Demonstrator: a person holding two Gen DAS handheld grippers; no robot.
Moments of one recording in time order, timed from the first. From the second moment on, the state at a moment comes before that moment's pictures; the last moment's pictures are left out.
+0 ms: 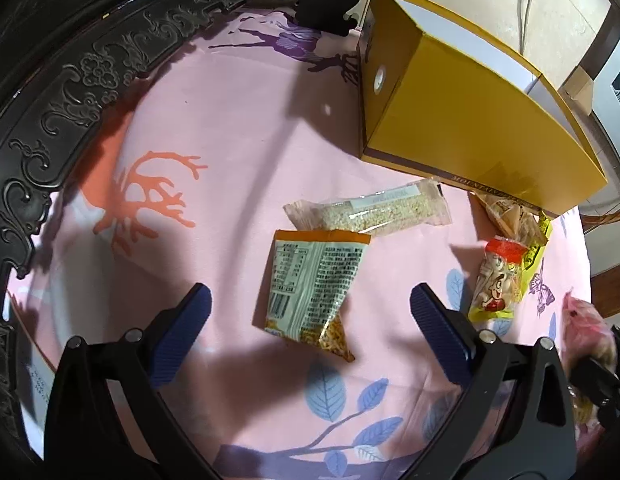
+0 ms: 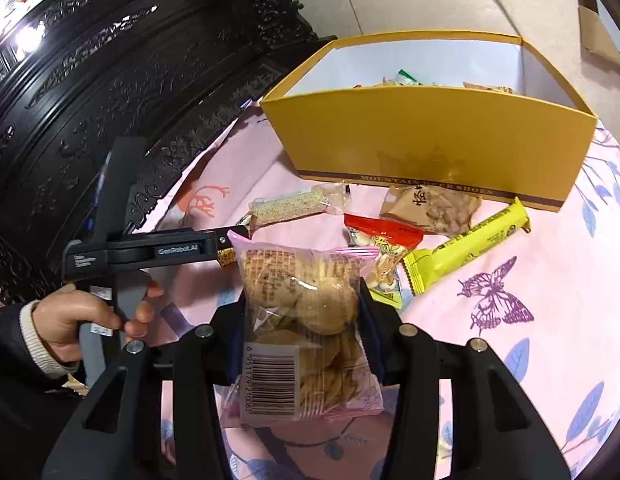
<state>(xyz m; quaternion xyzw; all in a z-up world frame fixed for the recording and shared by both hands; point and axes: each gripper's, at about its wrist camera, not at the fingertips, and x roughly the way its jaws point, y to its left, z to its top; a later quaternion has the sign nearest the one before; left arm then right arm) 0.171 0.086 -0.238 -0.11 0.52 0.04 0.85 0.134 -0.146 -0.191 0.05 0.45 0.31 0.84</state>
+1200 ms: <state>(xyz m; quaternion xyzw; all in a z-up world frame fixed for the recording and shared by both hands) 0.225 0.019 -0.058 -0.10 0.33 -0.10 0.93 0.208 -0.187 -0.079 0.06 0.30 0.25 0.92</state>
